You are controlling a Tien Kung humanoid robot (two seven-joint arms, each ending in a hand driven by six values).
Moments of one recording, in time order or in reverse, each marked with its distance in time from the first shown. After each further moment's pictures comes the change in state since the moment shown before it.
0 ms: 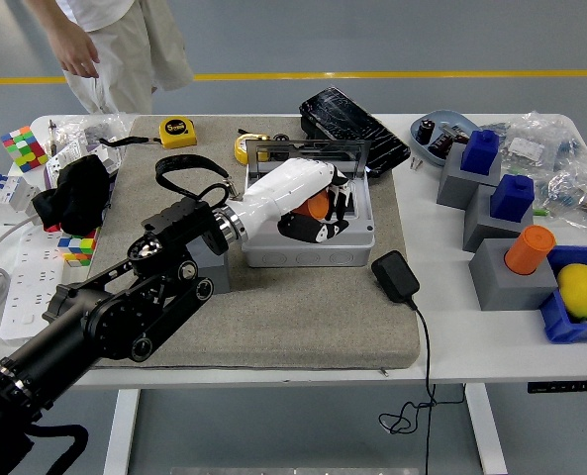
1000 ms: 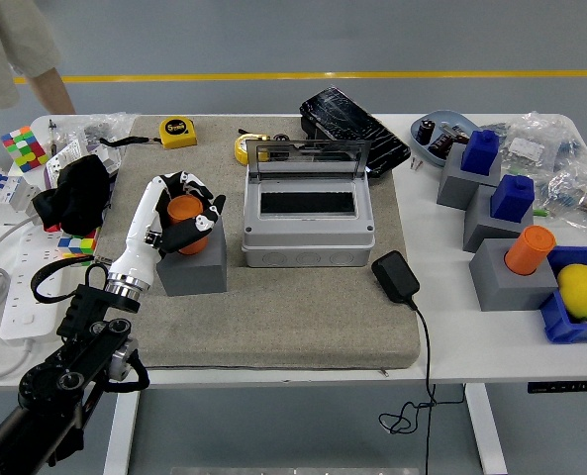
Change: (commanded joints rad) left arm 0.355 0.000 -0.316 0.082 -0.785 0.046 -0.404; right arm 0.001 -0.001 0.015 0.000 -0.008 0.003 -0.003
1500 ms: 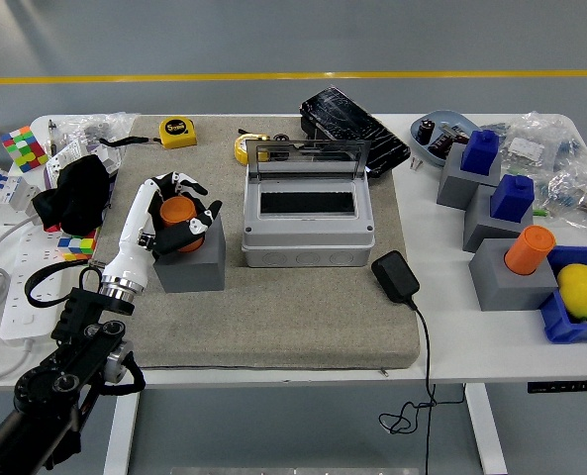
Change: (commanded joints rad) left arm 0.011 0.000 -0.037 0.025 -0.010 -0.008 0.000; right arm 0.003 -0.001 -0.001 0.000 0.004 0.003 -0.003
